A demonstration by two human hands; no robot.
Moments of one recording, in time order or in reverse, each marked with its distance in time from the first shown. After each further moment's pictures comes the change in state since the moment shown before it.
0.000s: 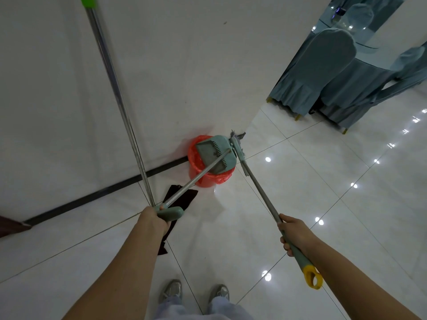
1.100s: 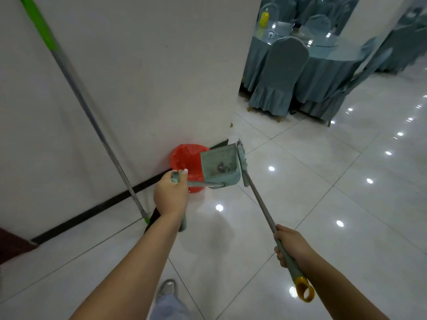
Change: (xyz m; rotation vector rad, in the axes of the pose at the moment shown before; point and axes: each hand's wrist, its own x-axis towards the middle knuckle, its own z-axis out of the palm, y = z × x) left_hand -0.144 -0.236 -0.034 1.035 -0.116 1.406; right_hand -0.068 0.216 -0.116 0.375 -0.054 -0.032
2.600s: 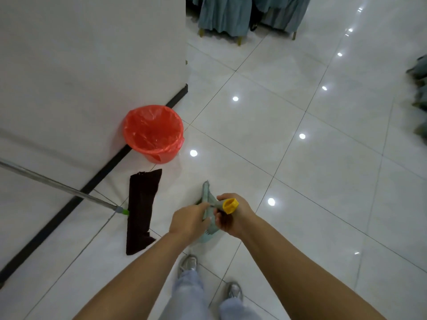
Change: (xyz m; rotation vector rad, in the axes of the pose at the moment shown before) left_hand 0.085 -0.110 0.148 0.780 -1.078 0.541; right_hand 0.130 -0.101 0.146 0.847 -0.131 0.477
